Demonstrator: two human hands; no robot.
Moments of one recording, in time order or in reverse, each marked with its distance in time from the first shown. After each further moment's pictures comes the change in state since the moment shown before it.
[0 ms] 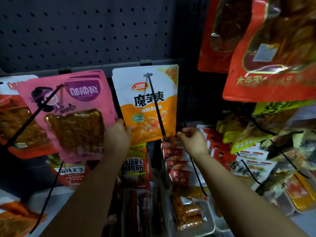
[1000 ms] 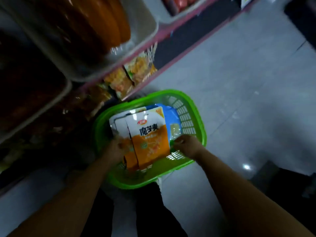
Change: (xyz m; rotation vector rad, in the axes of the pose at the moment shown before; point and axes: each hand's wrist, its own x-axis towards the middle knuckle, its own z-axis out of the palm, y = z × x) left_hand -0.515 -0.109 0.503 -0.137 -1.429 -0.248; right_hand -0.260 0.675 -0.070 -0.199 -0.304 0.983
